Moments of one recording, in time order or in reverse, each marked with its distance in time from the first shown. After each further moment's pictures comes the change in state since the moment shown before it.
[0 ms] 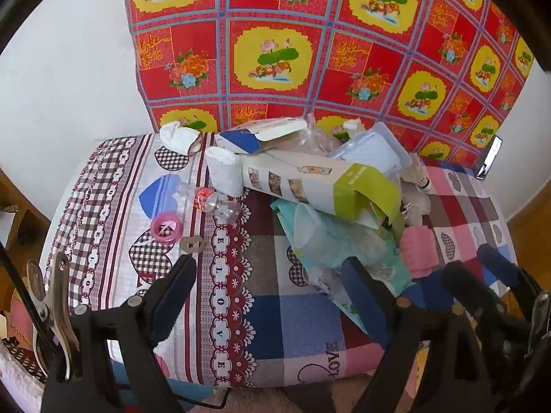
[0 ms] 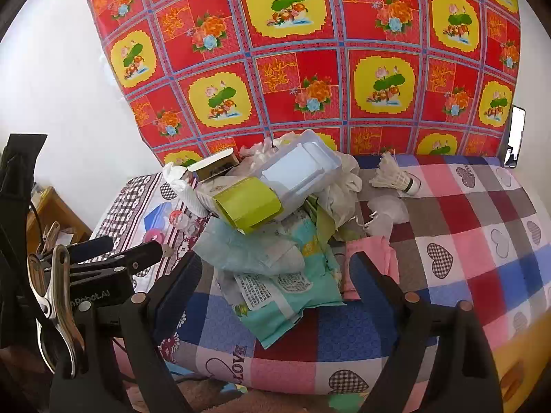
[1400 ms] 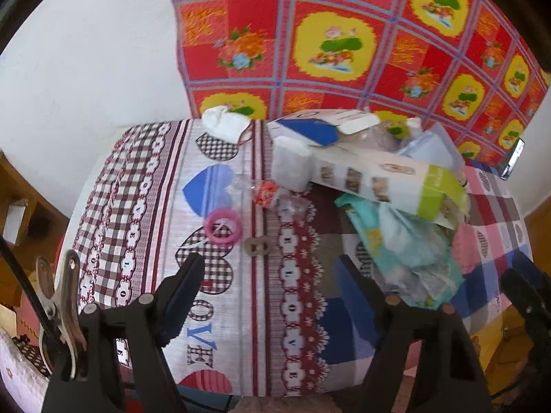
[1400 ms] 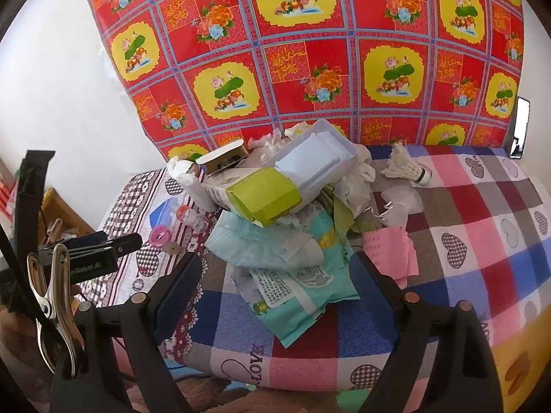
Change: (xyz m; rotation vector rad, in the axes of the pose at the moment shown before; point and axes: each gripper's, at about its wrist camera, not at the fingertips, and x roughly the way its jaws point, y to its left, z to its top) left arm 0.026 0.077 0.007 -0.024 0.060 0.051; right arm 0.012 0.014 -0.002 0.023 0.037 0.014
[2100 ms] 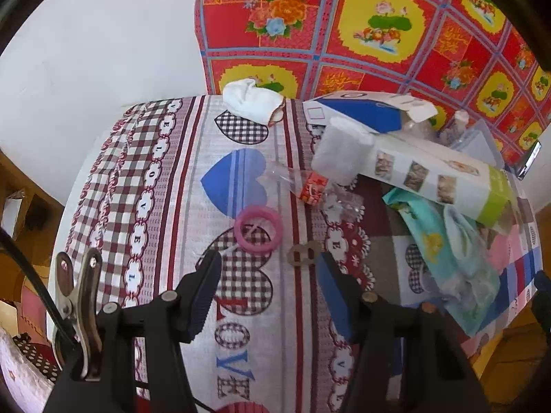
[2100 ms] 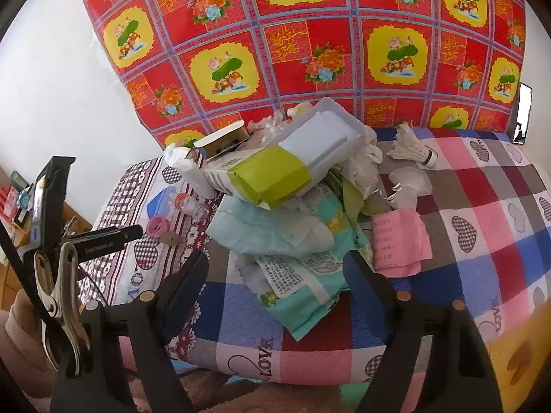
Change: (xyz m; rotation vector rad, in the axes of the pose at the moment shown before) left arm 0.055 0.040 0.010 -0.003 0.066 0.009; right arm 0.015 0.011 -0.006 0.022 0.059 -0.011
